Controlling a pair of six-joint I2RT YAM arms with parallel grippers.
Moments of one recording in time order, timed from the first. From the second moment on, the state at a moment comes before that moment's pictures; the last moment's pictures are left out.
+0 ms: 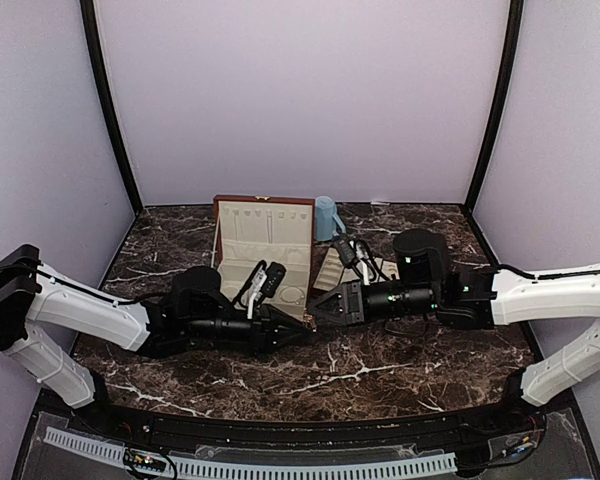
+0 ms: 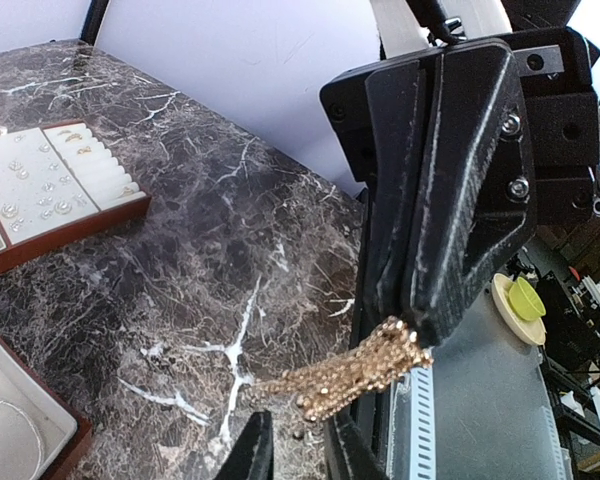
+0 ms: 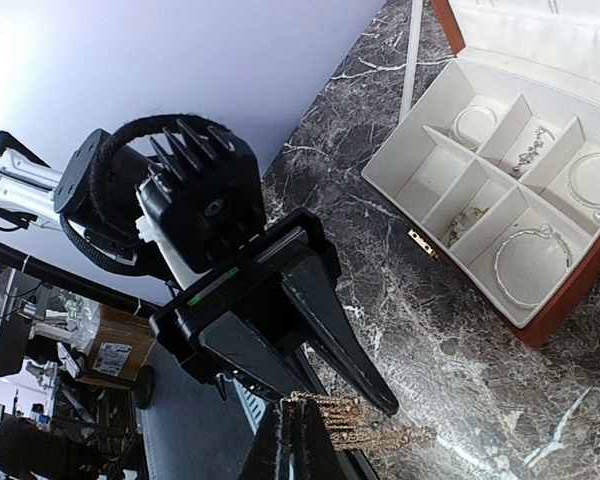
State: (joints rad) left arm -1.01 1.48 0.59 0.64 0.44 -0.44; right arm 1.05 1.30 0.80 0.14 -0.36 0.77
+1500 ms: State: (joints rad) left arm -1.03 1.38 0.61 0.57 0.27 -0.45; right arm 1.04 1.30 0.70 0.19 -0.25 0.82
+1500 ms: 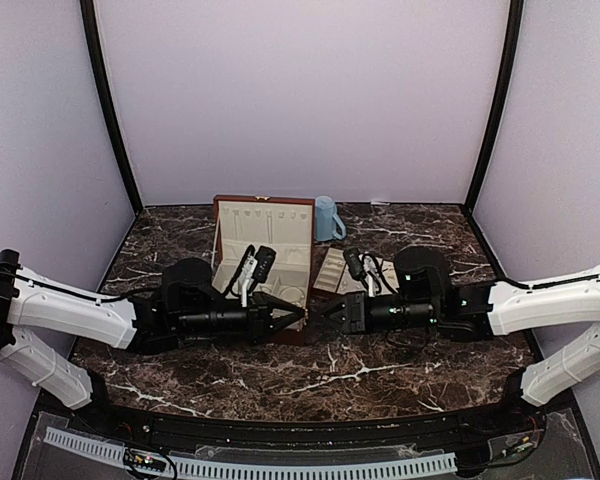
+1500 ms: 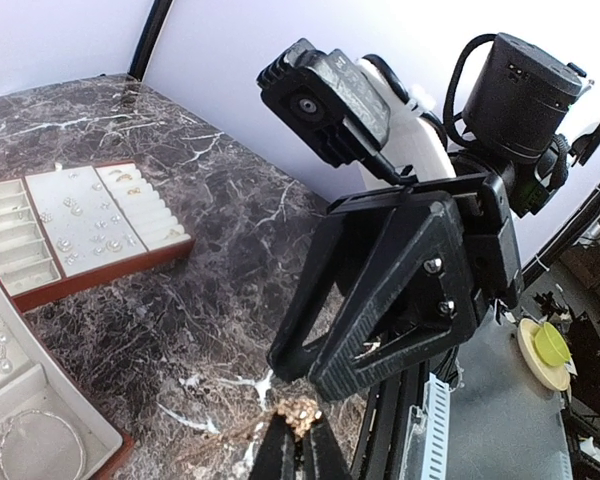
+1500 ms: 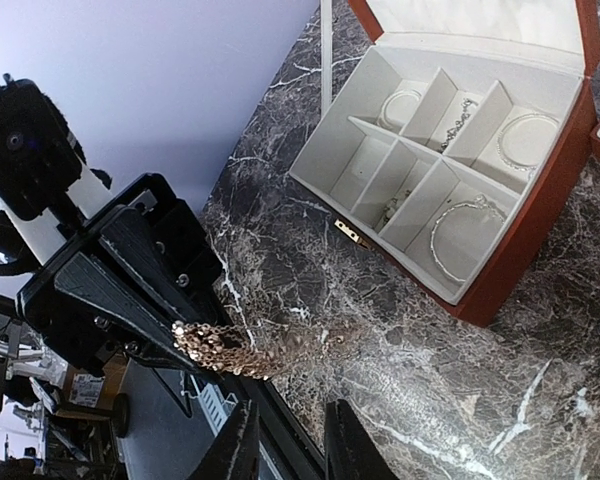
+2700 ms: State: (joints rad) left arm -1.03 1.35 0.77 0.12 0.30 -0.61; right arm 1.13 1.39 0.68 0.31 -0.24 0.65
